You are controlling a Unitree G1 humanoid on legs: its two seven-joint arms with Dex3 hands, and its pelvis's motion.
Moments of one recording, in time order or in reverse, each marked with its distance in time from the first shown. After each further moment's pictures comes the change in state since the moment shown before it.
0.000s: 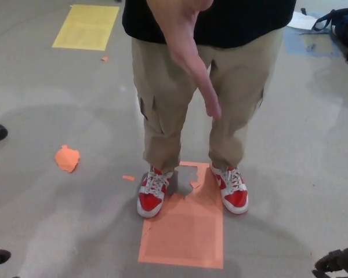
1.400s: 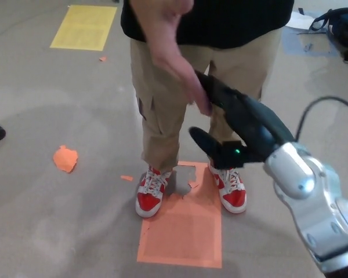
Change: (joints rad) left_arm 0.167 -0.001 -0.020 0.023 0.005 -0.067 -0.024; right_arm -0.032 0.186 0.082 -1.327 -0.148 0.235 -0.018
